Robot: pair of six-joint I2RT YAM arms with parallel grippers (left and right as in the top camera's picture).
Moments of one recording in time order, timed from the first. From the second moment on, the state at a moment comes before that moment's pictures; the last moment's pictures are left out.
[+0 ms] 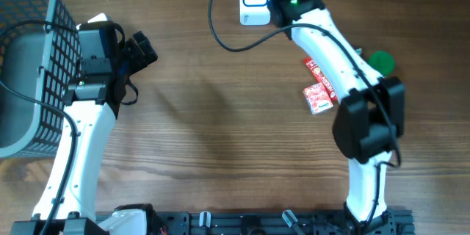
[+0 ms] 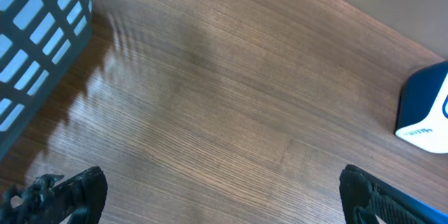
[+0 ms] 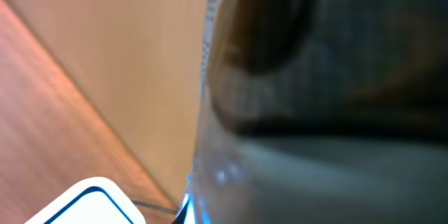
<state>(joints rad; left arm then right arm) 0.03 1.38 1.07 -0.49 -0.08 -0.43 0.41 2.18 1.91 0.01 0.17 -0.83</state>
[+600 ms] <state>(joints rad) 0.03 1.38 1.07 -0.49 -0.08 -0.43 0.49 2.37 1.91 0.17 0.34 -1.06</state>
